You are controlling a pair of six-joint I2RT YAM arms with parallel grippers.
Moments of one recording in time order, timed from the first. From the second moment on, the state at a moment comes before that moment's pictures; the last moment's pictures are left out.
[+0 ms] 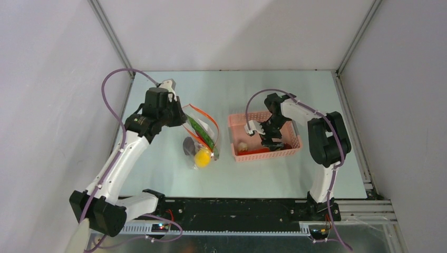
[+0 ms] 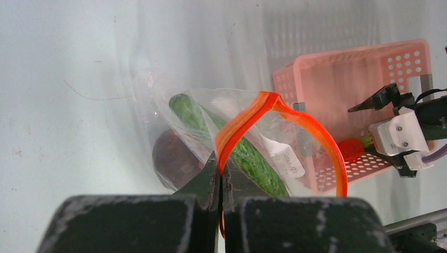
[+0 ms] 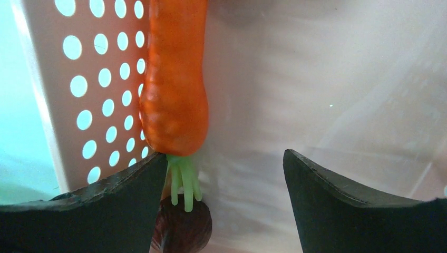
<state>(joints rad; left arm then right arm) -0.31 1.14 1.14 -0.68 0.03 -0.40 0.39 1.92 1.38 -1.07 -0.46 -1.44</state>
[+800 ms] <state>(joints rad) -0.29 1.16 1.14 -0.67 0.03 -0.40 0.39 1.91 1.28 -0.78 -0.44 -1.32</state>
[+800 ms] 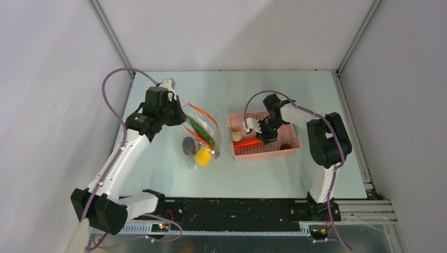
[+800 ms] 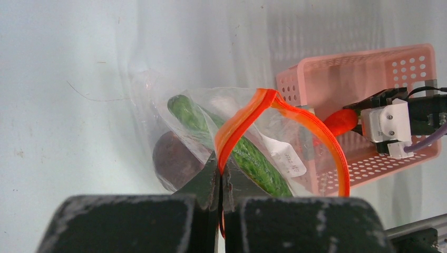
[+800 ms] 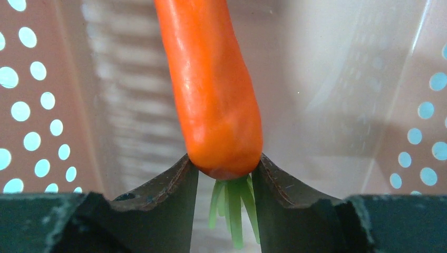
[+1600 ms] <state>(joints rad) -0.29 1.15 1.12 -0.65 0.06 -0.40 0.45 1.79 1.26 -0.83 -0.33 -1.37</state>
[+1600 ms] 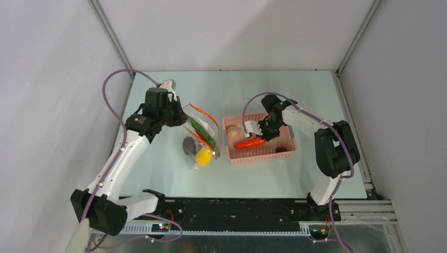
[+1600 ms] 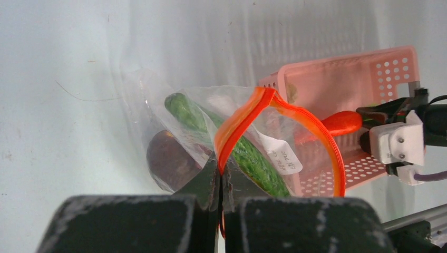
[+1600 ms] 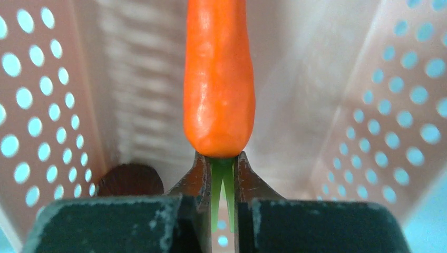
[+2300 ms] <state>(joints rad) -0.29 1.12 1.10 -0.64 0.08 -0.42 0.44 1.54 1.28 -0.94 -0.06 -1.38</state>
